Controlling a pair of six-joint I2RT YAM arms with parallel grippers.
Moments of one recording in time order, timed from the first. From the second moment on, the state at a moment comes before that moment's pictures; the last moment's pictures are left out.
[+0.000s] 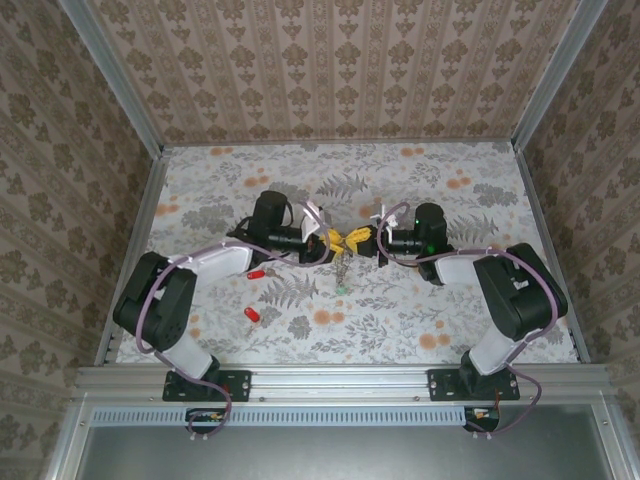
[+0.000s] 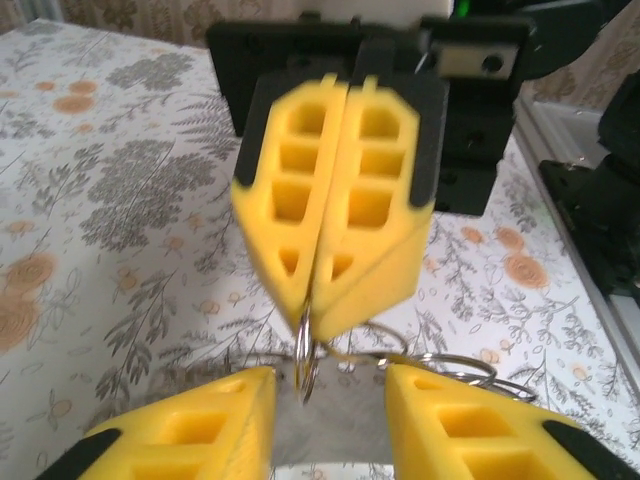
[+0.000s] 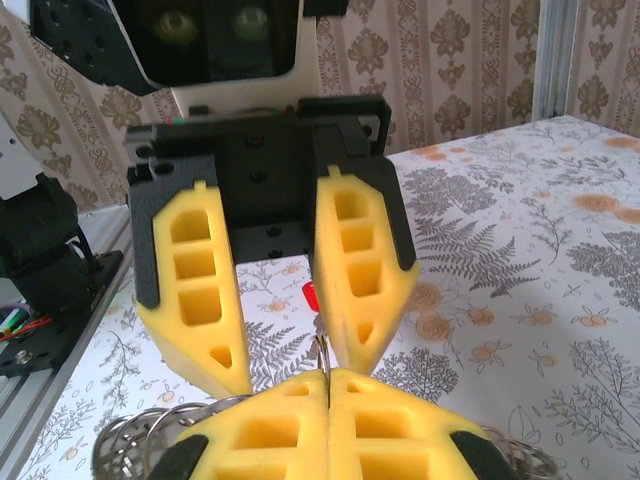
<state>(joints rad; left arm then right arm) -0.57 1.60 0.86 0.18 0.94 0.33 0.31 1.65 0.63 0.87 -1.06 0.00</state>
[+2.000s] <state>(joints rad) -0.55 1.55 0.88 0.03 0.87 0.46 0.37 1.49 0.84 0.06 -0.91 -0.53</state>
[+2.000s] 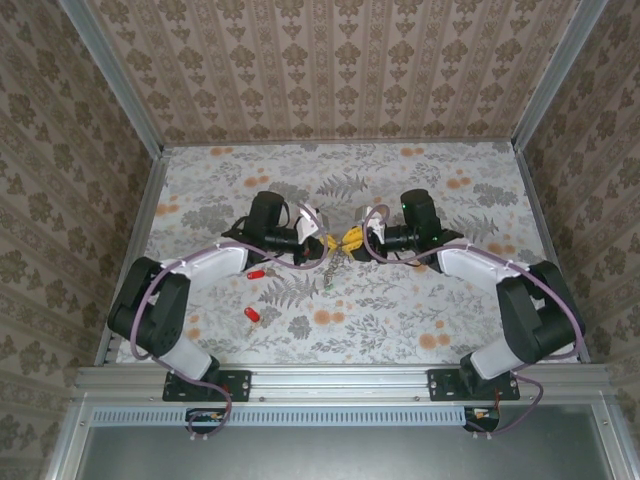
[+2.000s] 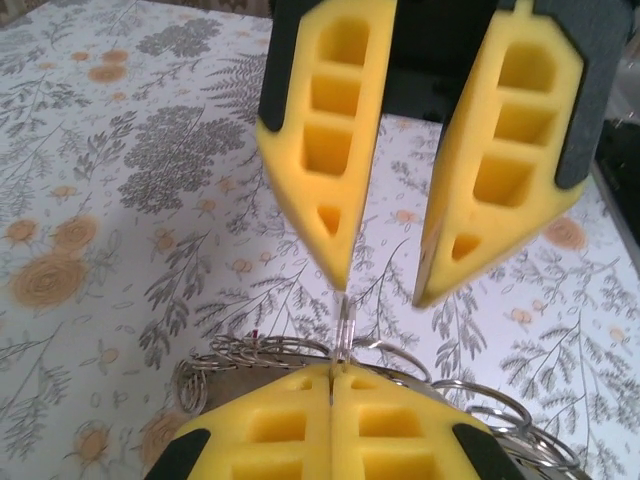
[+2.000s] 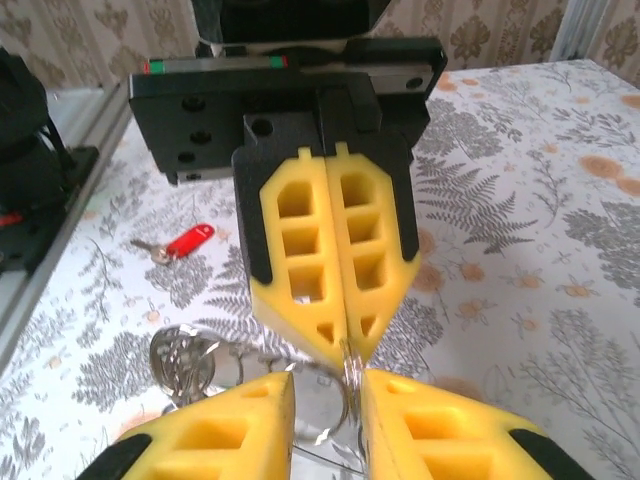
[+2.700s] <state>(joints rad) -0.59 1.52 0.94 -0.19 0.78 0.61 0.42 1.50 0.93 -0.19 -0.79 -0.76</state>
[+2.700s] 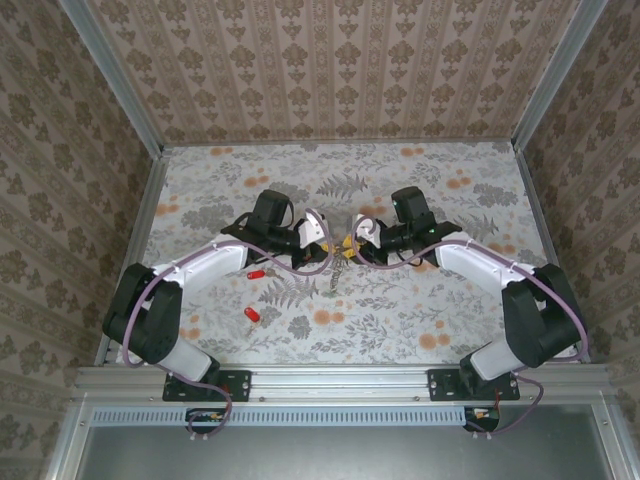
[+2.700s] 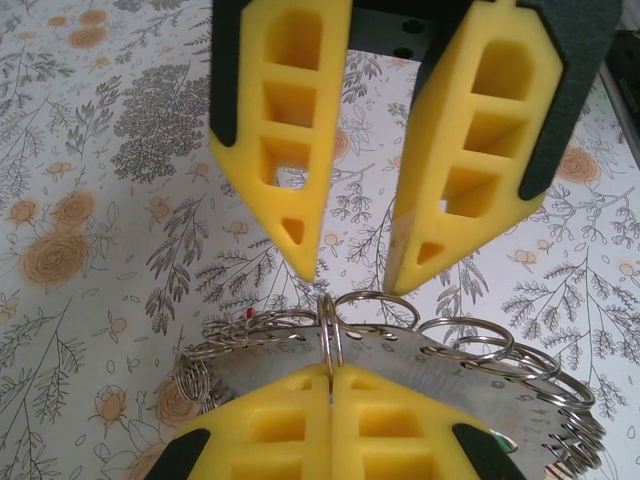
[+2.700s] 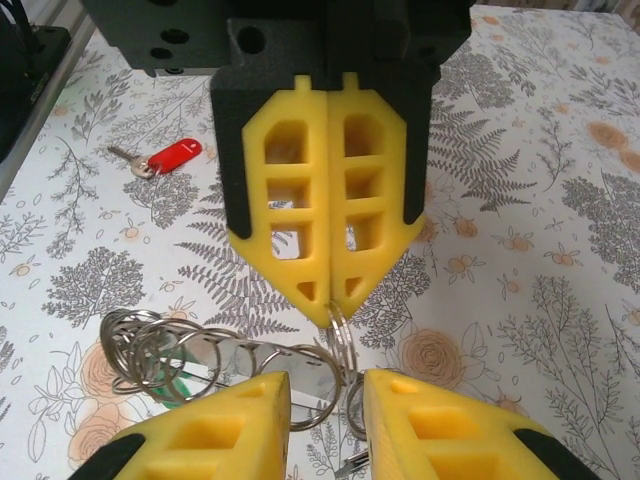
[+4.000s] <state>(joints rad) -0.58 1.52 0.97 -0.19 0.77 0.61 0.40 1.59 0.98 -0.18 -0.86 -0.77</state>
